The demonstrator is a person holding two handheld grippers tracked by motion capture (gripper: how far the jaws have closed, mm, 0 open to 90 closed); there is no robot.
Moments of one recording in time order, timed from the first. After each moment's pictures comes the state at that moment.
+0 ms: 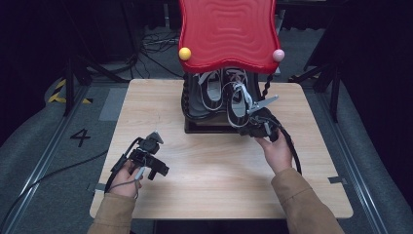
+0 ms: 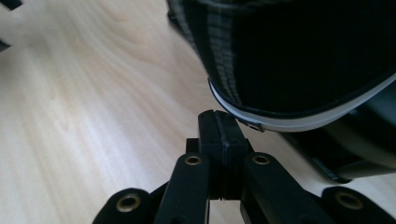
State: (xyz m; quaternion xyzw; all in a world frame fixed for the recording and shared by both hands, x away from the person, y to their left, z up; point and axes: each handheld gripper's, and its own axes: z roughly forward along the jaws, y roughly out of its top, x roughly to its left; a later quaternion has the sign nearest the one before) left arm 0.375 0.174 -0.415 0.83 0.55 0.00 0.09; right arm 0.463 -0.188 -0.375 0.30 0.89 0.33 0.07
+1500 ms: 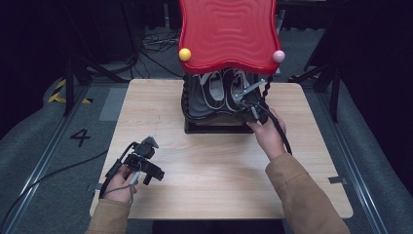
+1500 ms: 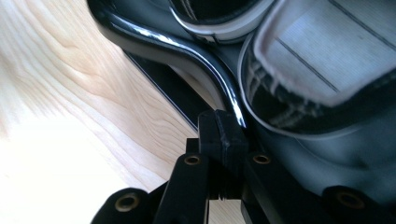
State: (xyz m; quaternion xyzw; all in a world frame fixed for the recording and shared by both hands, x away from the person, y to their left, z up) left arm 0.364 0.186 -0.420 0.82 0.56 0.00 0.09; right arm 0.499 -0.159 -0.354 0.32 0.90 0.29 0.13
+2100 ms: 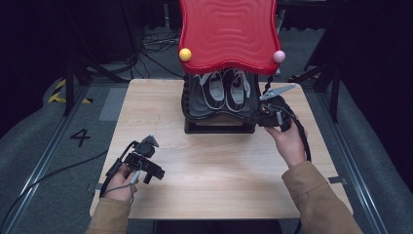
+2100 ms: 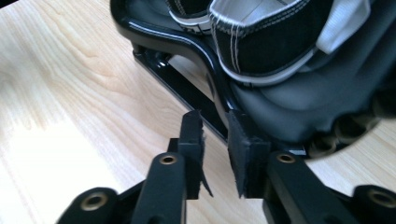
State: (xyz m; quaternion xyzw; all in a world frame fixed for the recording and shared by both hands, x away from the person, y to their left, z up) left arm 0.366 0.182 -0.418 0.82 0.56 0.00 0.09; right arm 0.460 -0.214 -0.332 0.33 0.87 0.35 0.12
